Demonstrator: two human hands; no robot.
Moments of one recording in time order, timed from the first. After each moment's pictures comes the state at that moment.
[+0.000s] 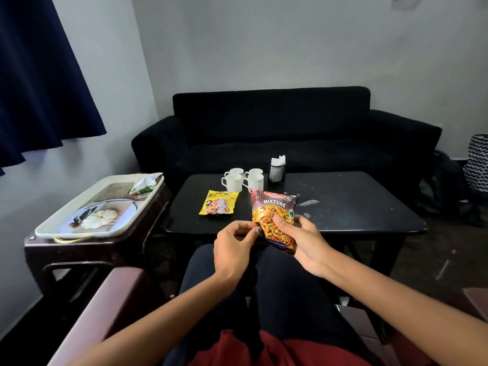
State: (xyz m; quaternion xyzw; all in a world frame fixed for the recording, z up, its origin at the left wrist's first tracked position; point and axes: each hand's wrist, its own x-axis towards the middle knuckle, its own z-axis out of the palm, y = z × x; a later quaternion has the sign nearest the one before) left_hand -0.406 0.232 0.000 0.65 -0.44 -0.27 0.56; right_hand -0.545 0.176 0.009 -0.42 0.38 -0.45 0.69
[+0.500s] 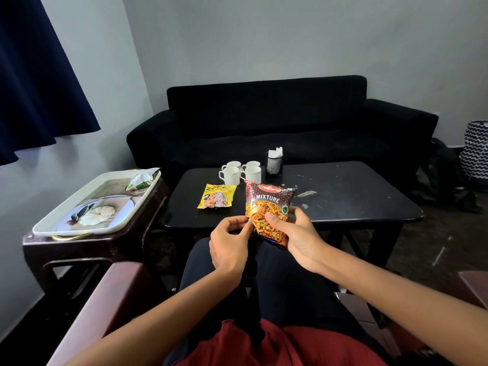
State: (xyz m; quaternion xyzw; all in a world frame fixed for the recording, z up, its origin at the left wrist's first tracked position) left_hand -0.412 0.235 -0.006 0.67 -0.36 -0.26 0.60; right_hand -0.536 0.187 0.006 -0.43 0.37 -0.47 0.68
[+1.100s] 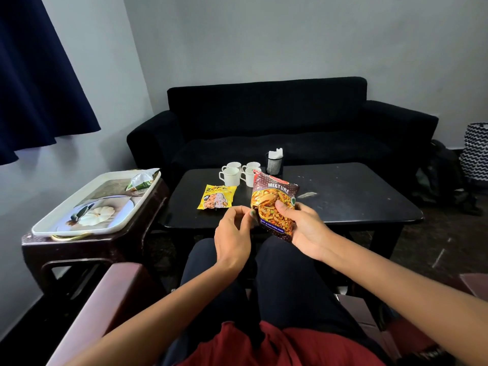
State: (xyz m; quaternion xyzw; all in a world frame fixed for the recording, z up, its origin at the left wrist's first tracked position) left_hand -0.409 0.225 0.002 0.64 -0.46 -0.22 0.57; right_hand -0.543 0.178 0.029 -0.36 0.36 -0.46 0.73
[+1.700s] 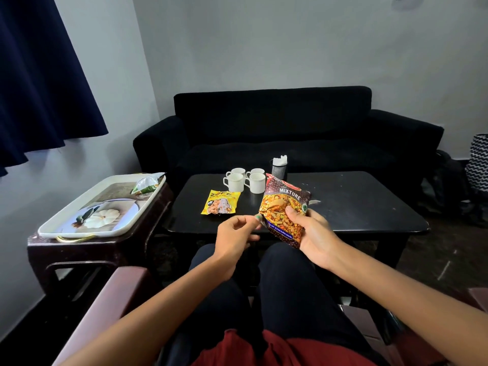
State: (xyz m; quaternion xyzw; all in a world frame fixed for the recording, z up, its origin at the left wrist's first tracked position) left_hand -0.396 0.227 0.020 0.59 -0.40 -0.42 0.56; right_hand -0.546 0.176 0.029 -0.35 0.36 -0.48 0.72
